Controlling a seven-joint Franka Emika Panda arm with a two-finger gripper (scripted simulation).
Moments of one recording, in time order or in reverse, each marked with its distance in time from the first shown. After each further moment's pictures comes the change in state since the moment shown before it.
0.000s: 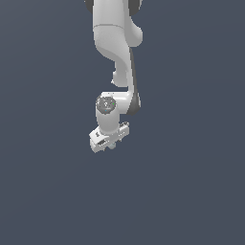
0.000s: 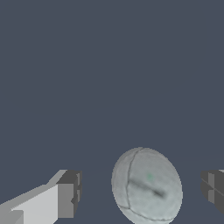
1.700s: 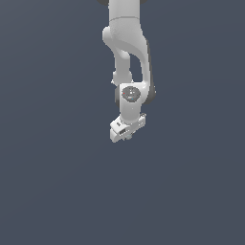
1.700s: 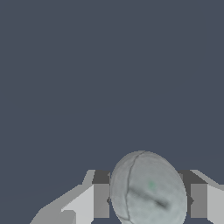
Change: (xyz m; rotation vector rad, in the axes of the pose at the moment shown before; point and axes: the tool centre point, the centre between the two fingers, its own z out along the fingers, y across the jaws) arm 0.007 -0.100 -0.007 -0.001 0.001 0.000
